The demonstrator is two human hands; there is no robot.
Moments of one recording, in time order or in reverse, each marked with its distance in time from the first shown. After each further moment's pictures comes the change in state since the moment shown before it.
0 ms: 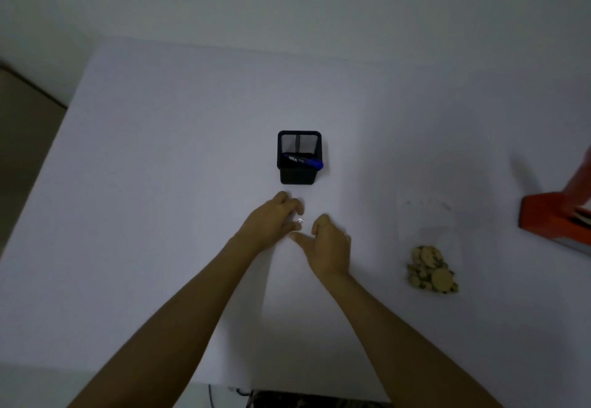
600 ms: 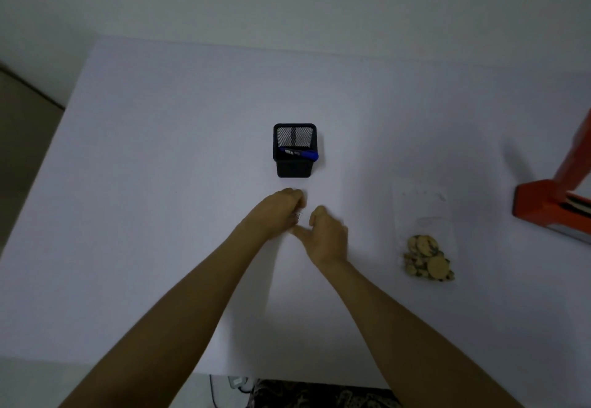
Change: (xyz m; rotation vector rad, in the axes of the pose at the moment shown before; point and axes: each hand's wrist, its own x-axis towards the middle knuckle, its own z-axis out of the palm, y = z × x) left_hand 0.012 0.019 0.001 0.106 -0.090 0.019; right_hand 0.003 0.005 -0.002 -0.049 -0.032 -0.032
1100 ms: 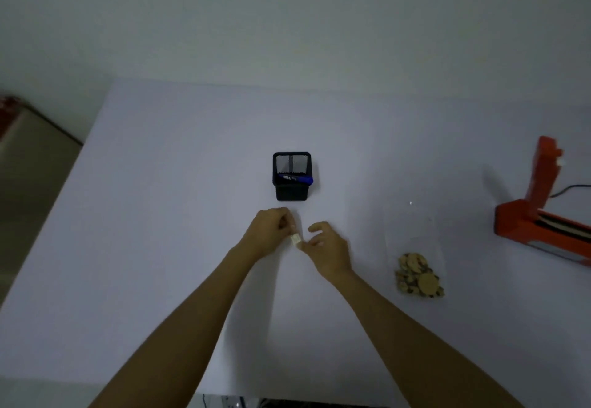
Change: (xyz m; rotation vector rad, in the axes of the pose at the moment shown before) left_hand -0.025 0.009 -0.009 -0.287 0.164 -0.134; right_hand -0.010 0.004 -0.026 0.329 -0.124 0.134
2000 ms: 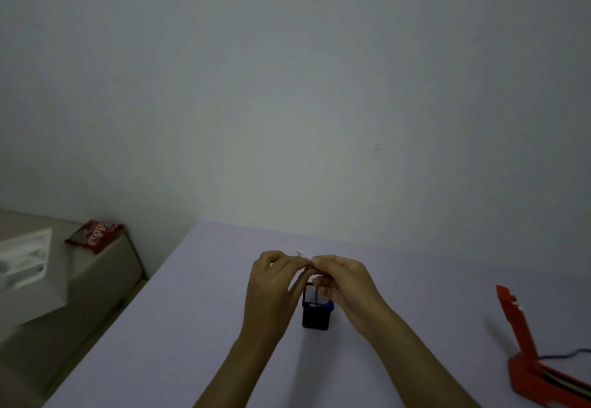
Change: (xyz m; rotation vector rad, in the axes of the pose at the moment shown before) left_hand -0.128 0.131 -0.137 0.328 1.145 0.609; right_hand -0.139 -0.222 -0.104 0.613 -0.167 -0.350
